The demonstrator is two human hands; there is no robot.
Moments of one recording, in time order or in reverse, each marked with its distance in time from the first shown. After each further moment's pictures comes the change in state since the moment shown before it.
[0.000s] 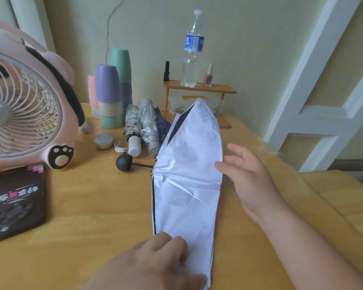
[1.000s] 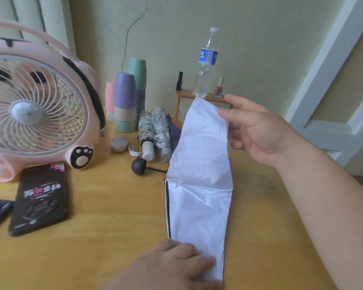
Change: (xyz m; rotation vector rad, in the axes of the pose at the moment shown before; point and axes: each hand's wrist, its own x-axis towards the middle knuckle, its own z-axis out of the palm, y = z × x) left_hand -0.013 -0.019 0.011 -0.117 -0.112 0.425; right_hand 0.037 -0.115 0.025 0.010 -0.256 -0.037
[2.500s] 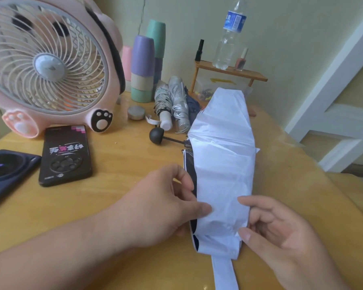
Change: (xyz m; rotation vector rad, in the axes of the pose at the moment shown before) left_hand -0.004 -0.002 -0.071 -1.135 0.163 -1.030; right_hand -0.172 0.130 0.026 -0.074 -0.023 -0.130
